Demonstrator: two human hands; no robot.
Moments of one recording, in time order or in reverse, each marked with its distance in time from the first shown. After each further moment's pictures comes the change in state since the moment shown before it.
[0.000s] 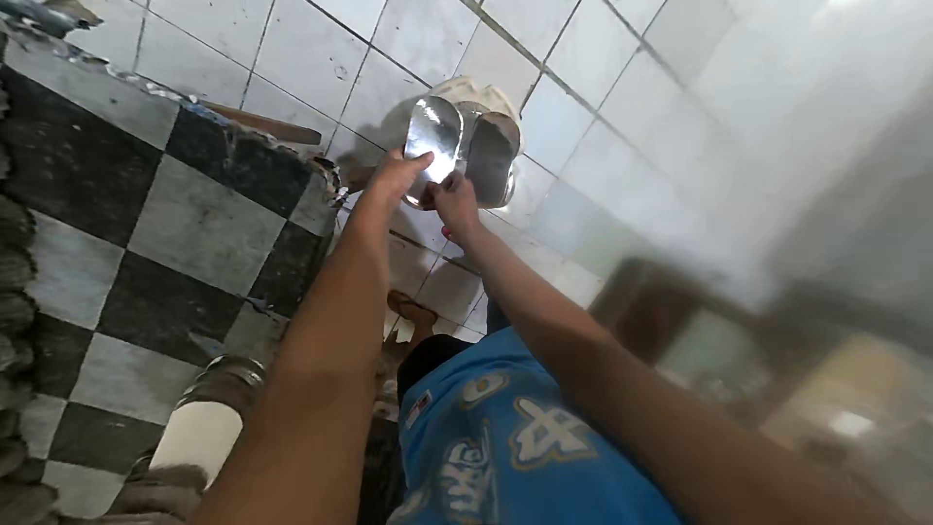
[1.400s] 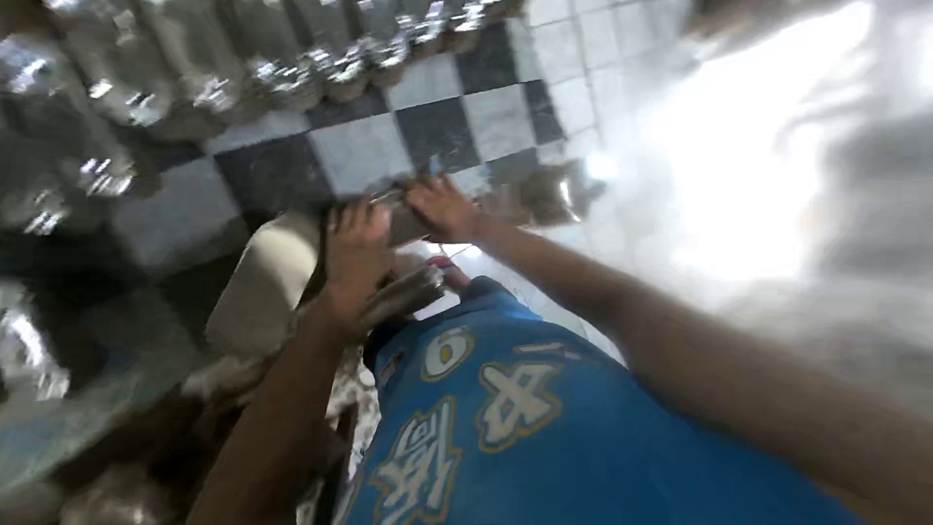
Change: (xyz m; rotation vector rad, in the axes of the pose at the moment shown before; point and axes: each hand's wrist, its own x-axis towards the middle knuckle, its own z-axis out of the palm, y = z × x) left_hand -0.401 -0.340 -0.237 0.614 0.663 0.403; right_hand -0.303 -0.040 0.275 -1.466 -0.765 -1.317
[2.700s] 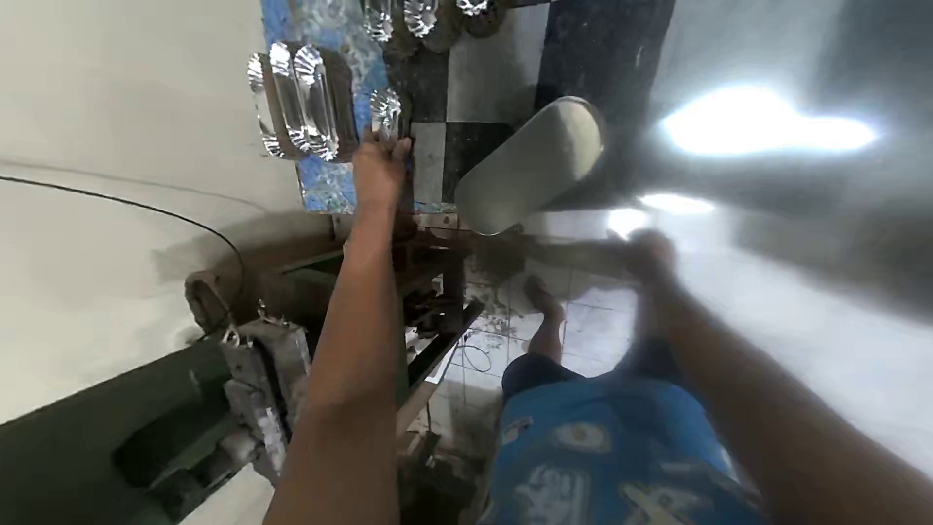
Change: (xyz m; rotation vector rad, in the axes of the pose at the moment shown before) left_hand -0.184 -0.245 -0.059 -0.033 0.205 -1.117; right_hand 0.010 -0.038 0.274 0.288 -0.296 0.459
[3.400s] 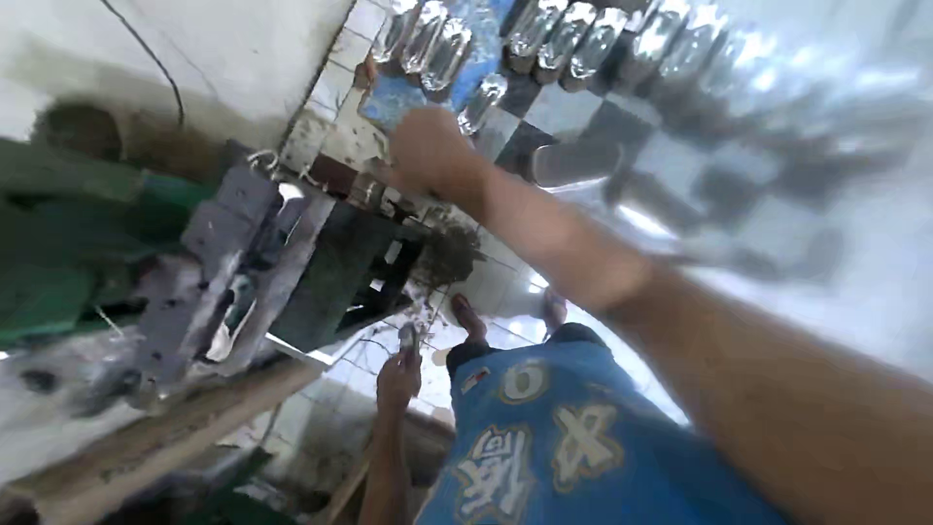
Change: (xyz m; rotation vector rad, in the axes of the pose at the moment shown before) left_hand -0.514 -0.174 0.110 -0.687 -0.231 -0.654; right_hand -0.315 -0.487 -0.129 -0.709 0.008 -1.052
